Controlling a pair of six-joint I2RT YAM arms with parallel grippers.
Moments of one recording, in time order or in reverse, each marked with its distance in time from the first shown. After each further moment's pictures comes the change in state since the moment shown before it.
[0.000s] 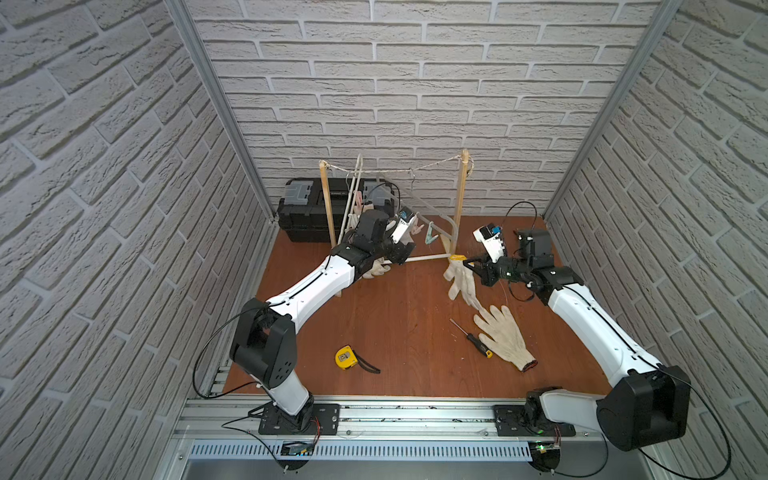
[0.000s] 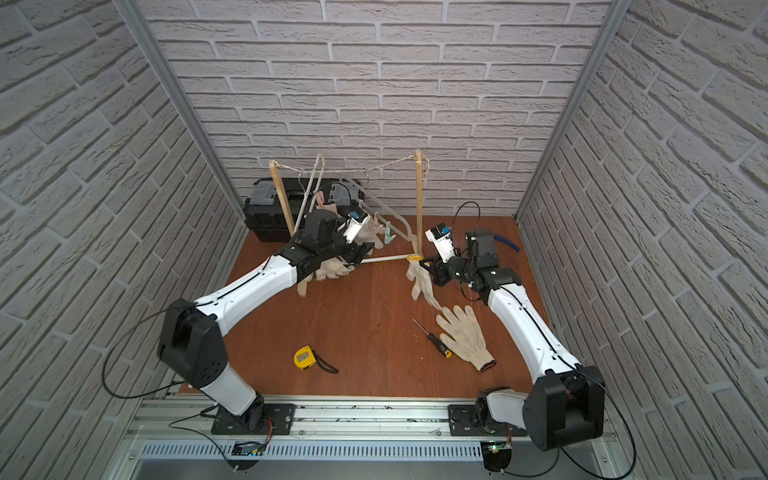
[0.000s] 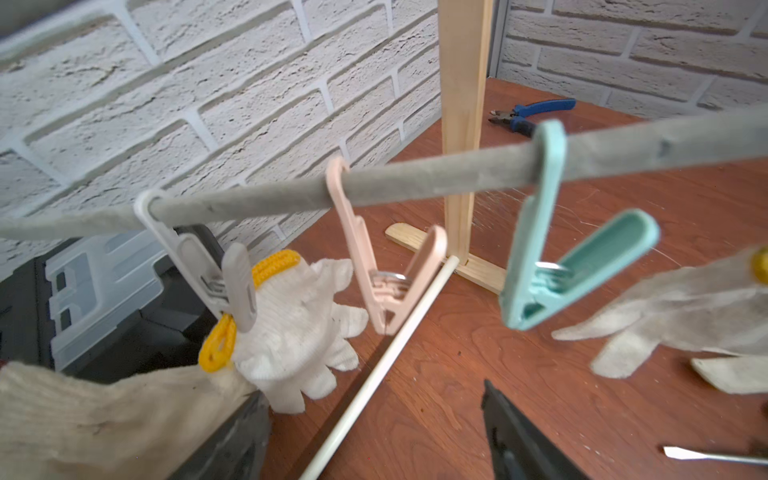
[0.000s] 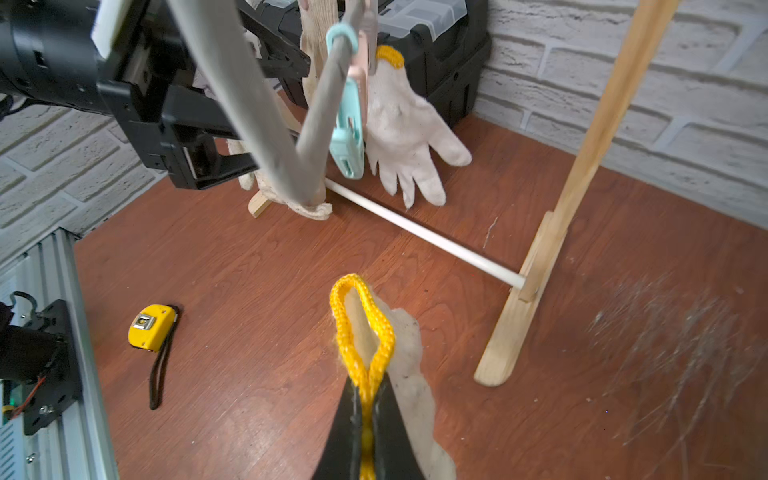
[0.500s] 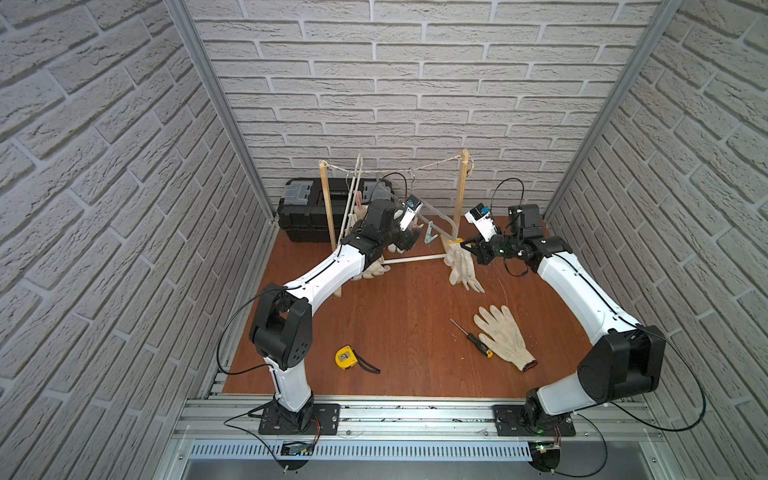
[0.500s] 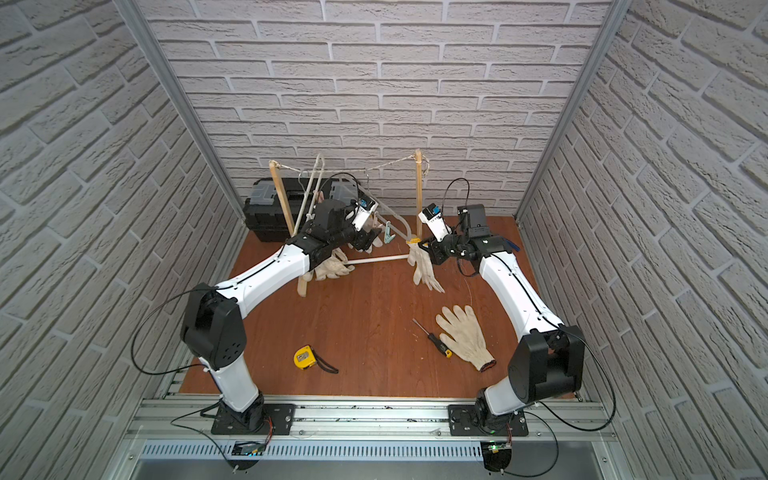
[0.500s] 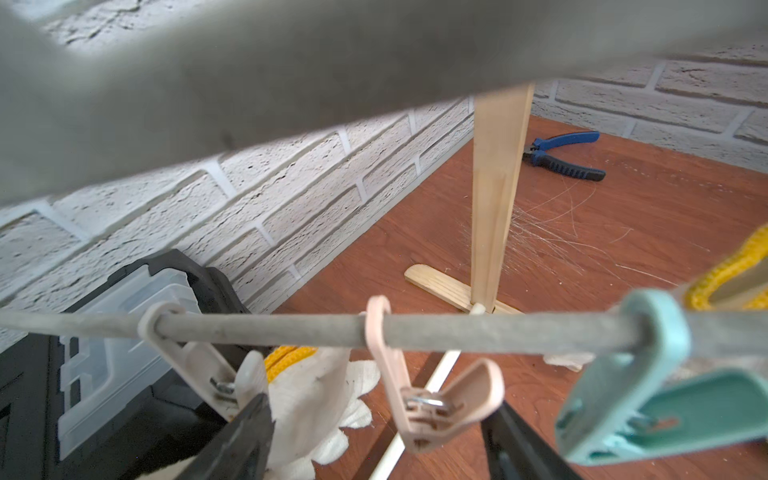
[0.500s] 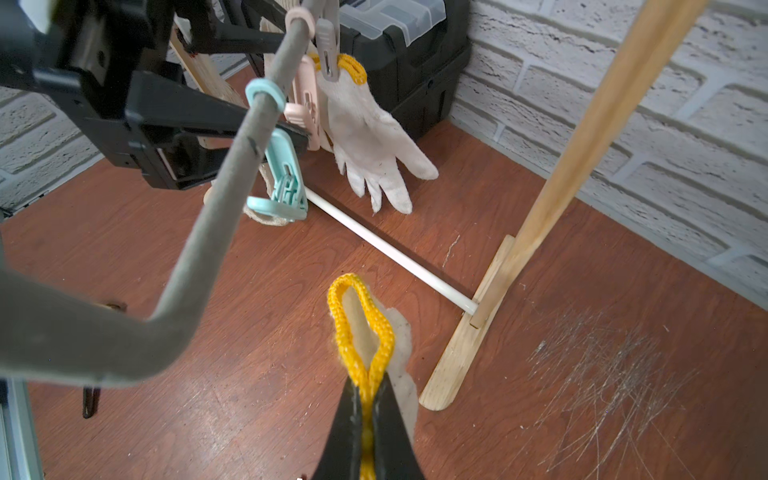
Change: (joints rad) left arm 0.007 0.128 0.137 0.050 -0.009 0.016; right arm -0.001 0.201 0.252 -0.127 0.051 -0.120
